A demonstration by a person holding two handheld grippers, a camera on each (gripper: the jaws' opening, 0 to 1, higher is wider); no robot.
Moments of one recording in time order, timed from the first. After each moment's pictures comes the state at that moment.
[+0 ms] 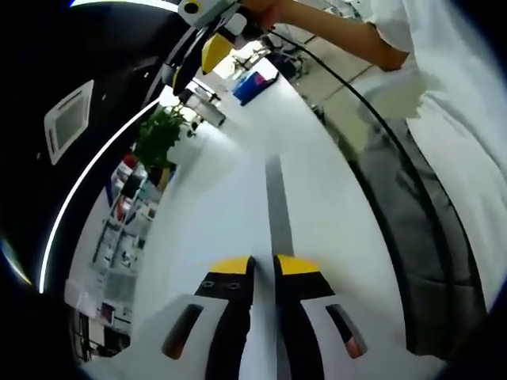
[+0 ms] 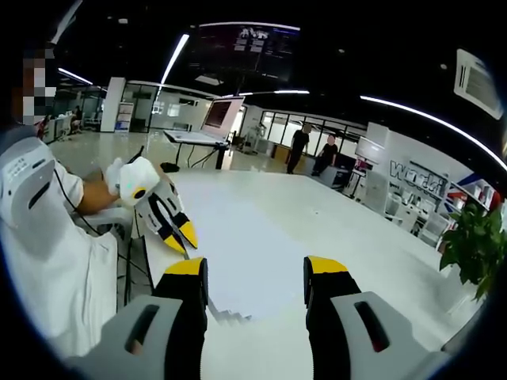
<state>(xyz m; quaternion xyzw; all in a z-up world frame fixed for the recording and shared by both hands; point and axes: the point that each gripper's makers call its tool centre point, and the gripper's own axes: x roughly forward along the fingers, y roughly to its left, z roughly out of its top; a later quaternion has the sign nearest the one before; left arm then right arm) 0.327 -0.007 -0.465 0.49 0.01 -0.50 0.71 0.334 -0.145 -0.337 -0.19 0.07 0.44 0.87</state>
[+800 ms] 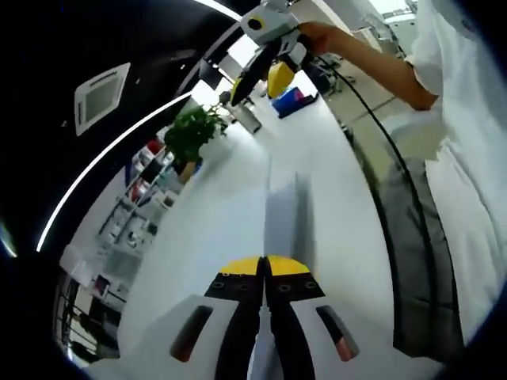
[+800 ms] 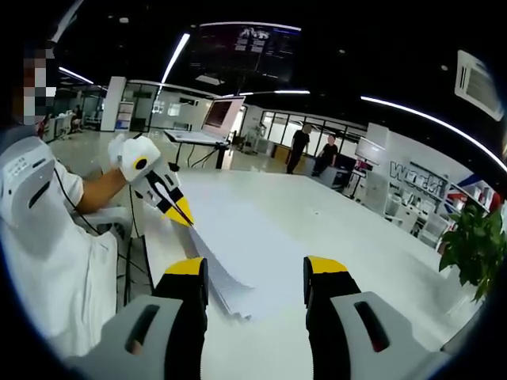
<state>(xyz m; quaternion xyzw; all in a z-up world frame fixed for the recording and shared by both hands) 0.329 0.015 -0.411 0.42 0.01 -0.46 0.79 0.334 -0.145 -0.336 -0.19 0.07 0.44 0.87</state>
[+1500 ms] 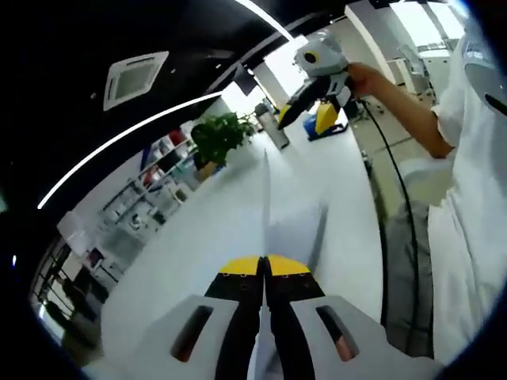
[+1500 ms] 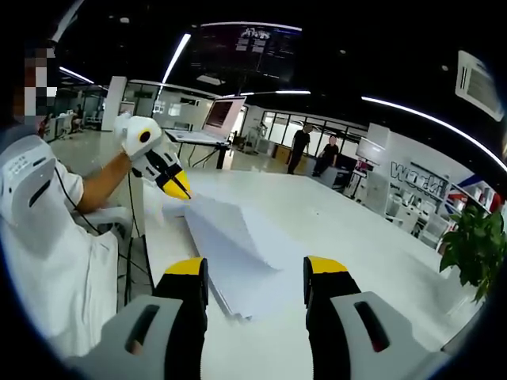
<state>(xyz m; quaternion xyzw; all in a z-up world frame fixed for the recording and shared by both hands) 0.326 0.040 -0.367 0.32 0.01 -0.44 0.84 0.333 -0.144 -0.337 -0.19 0.07 0.44 0.87</state>
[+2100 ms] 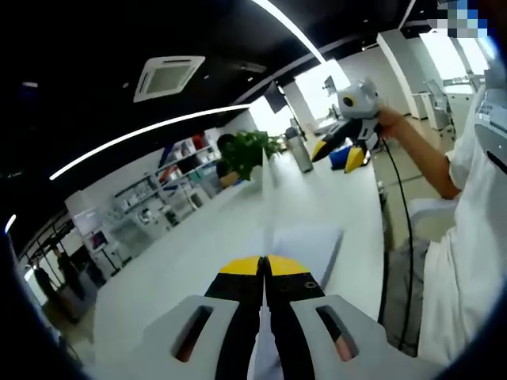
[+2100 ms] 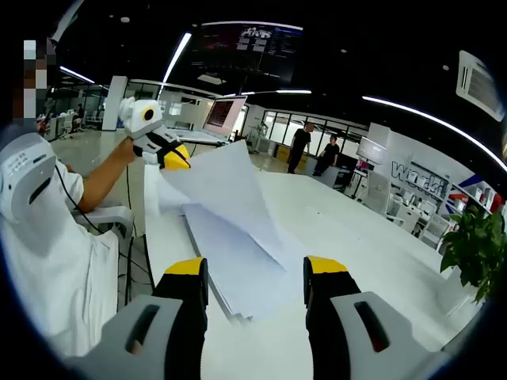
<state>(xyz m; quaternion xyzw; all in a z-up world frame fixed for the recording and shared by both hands) 0.322 0.073 -0.322 0.25 -0.02 -0.41 0.88 0.332 -0.143 -0.339 -0.19 0.07 0.45 0.87</state>
